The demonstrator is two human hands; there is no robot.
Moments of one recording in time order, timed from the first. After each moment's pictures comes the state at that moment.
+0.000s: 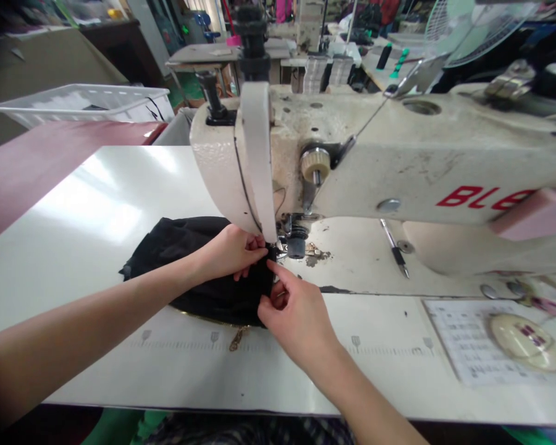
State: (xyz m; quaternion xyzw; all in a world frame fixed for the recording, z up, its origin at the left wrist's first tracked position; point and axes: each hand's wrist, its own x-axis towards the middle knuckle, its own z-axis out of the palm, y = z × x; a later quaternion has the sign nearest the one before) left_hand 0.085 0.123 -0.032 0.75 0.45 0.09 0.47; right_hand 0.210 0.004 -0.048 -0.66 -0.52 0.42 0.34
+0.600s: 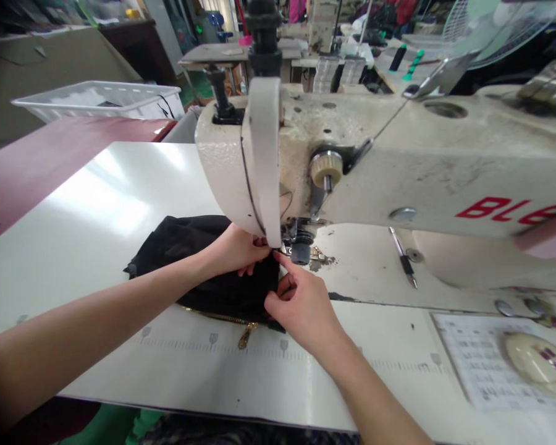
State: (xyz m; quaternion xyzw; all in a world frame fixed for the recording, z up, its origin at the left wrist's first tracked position) left_hand 0.091 0.129 -0.041 0.75 0.45 0.14 0.47; right_hand 0.224 0.022 -0.044 -0.64 -0.47 0.52 0.32
